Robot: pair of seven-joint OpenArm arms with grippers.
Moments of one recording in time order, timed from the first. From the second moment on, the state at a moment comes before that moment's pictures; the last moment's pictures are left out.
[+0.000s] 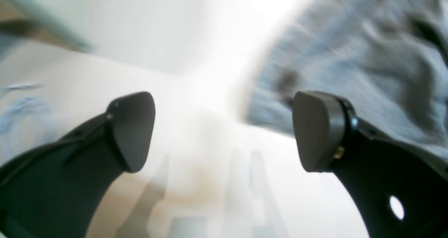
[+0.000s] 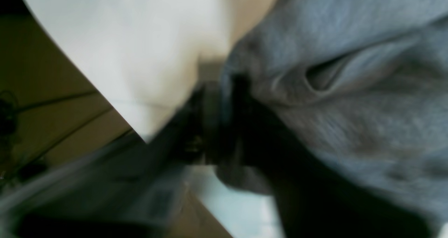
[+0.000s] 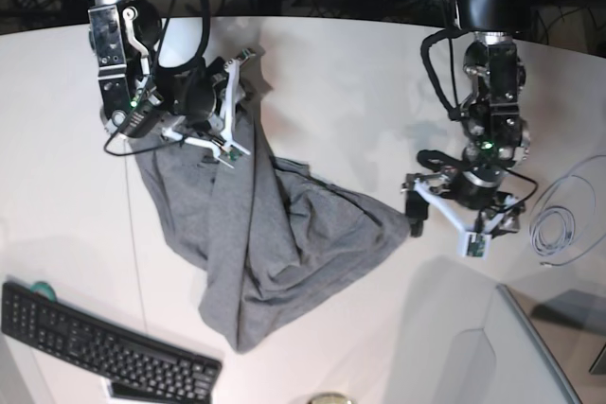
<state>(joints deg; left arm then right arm) 0.1 -10.4 -10.3 82.6 1.9 -15.4 23.9 -5.2 0.5 -5.7 83.2 13.2 40.1 -66.1</state>
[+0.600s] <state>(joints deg) 21.1 -10.5 -32.5 84.1 -6.3 -25.8 24.3 21.3 -1.2 -5.2 59.8 13.9 21.5 -41.8</state>
